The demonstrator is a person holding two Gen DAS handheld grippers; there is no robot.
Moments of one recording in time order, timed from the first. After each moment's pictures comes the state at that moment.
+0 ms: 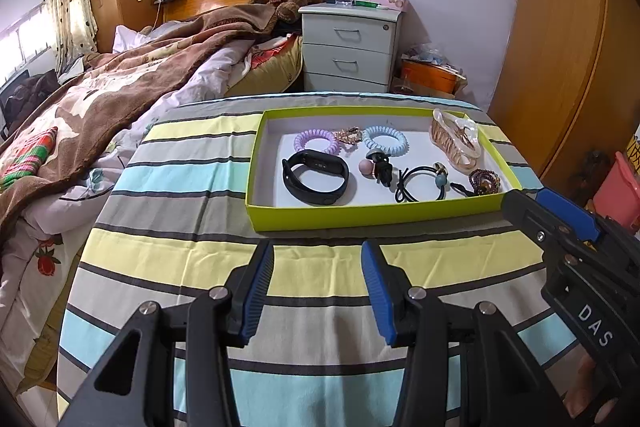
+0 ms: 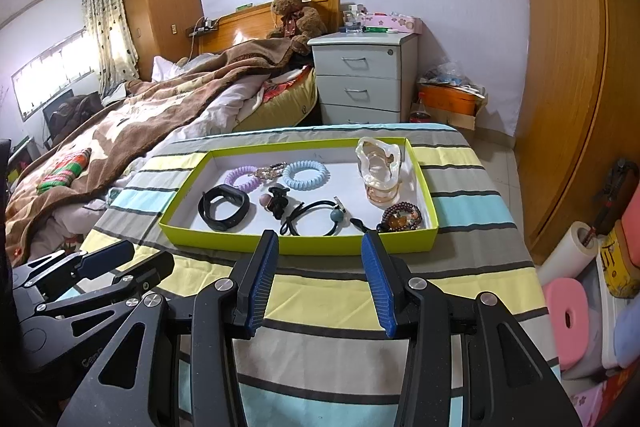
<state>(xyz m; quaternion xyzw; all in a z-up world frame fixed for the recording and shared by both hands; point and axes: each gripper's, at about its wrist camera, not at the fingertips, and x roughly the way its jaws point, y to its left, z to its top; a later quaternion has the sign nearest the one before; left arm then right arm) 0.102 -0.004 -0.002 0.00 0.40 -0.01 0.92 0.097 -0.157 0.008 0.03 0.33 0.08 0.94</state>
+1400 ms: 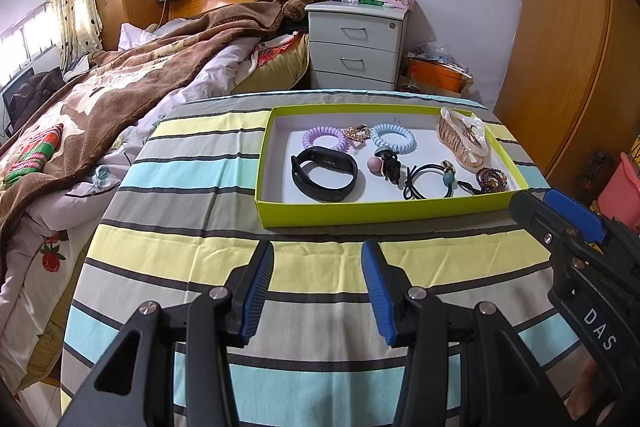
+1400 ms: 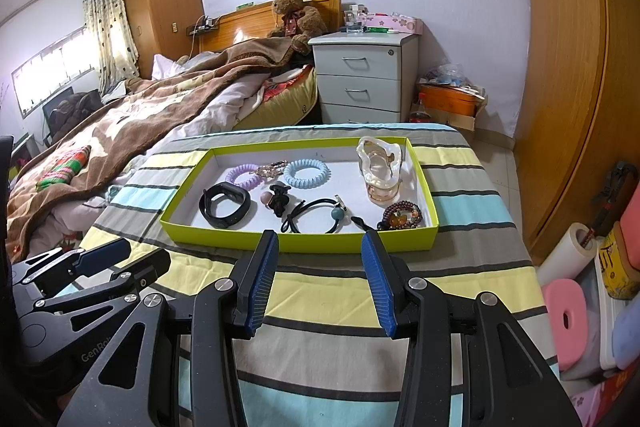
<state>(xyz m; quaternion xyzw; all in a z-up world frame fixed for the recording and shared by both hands) 0.099 0.000 -0.002 0.00 0.40 0.00 0.92 0.094 -0.154 0.009 0.03 0.33 0.08 0.94</state>
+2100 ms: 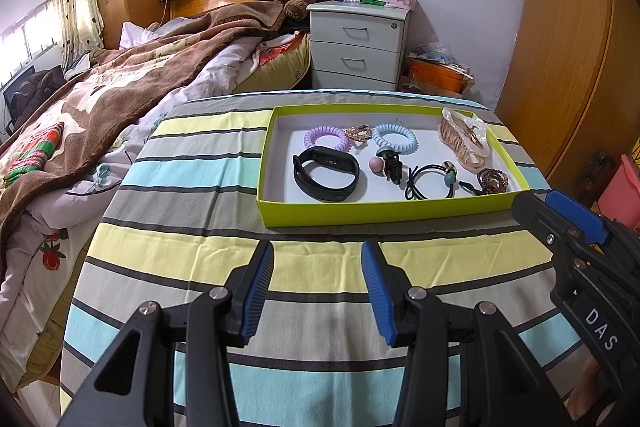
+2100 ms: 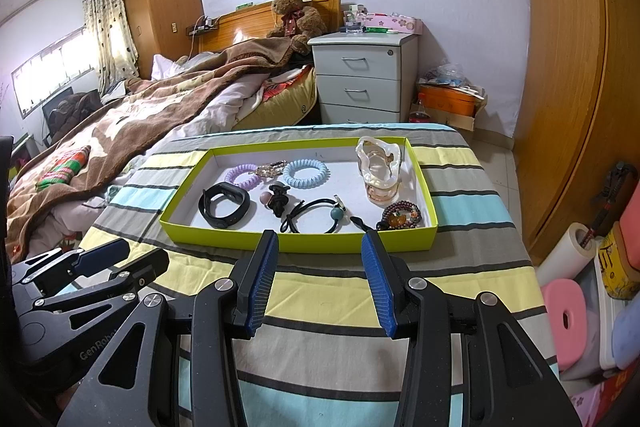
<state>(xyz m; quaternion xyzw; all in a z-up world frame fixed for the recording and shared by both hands) 0.099 0.002 -0.002 -0.01 0.40 0.00 0.92 0.093 -0.154 0.010 0.03 0.33 0.08 0.94</state>
